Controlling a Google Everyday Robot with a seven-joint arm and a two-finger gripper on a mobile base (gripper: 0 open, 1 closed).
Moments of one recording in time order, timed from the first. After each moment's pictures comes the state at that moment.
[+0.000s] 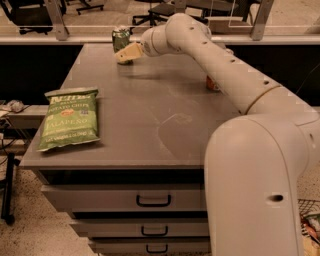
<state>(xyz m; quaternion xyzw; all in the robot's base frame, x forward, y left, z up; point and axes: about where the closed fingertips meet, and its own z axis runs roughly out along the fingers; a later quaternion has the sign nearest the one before) 0.881 0.068 0.892 -0.35 0.75 0.16 0.53</state>
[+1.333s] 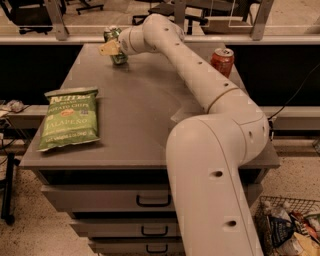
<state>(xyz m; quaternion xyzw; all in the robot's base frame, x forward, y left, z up) 0.908 0.156 0.882 -0.35 0.74 0.23 0.52</state>
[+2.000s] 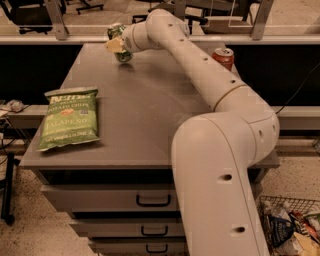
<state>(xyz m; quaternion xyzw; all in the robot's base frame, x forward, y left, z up) 0.902 0.142 0.893 -0.36 0.74 0.21 0.52</state>
